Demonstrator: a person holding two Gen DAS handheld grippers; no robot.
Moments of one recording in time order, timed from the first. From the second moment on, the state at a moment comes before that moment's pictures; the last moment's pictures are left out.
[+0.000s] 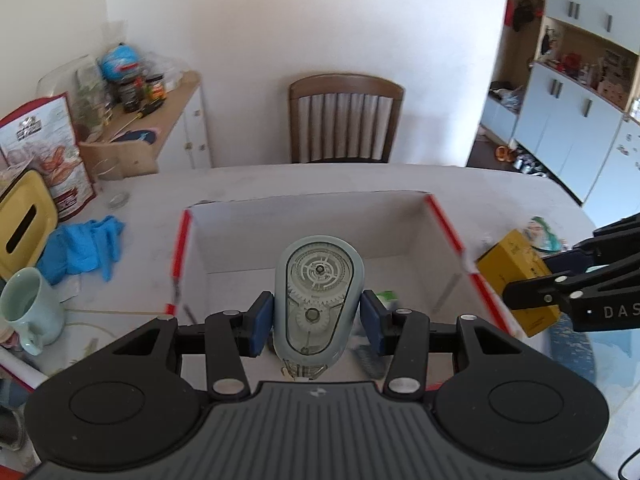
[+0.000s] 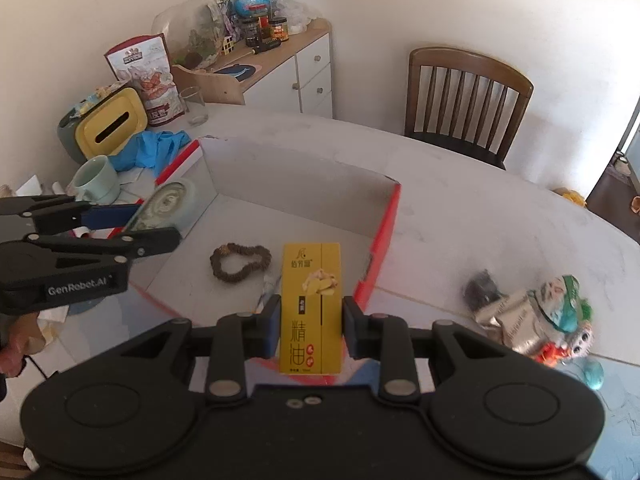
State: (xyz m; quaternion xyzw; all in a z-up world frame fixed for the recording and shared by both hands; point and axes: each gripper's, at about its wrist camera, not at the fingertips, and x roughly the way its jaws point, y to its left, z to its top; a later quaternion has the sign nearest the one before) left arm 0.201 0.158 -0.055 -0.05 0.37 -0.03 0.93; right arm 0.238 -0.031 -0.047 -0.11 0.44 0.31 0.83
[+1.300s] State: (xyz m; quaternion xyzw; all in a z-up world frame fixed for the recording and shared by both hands) left arm 0.314 0.172 -0.157 0.00 0.55 -0.03 0.84; right arm 0.268 0.067 -0.140 -0.21 0.50 0.34 0.77
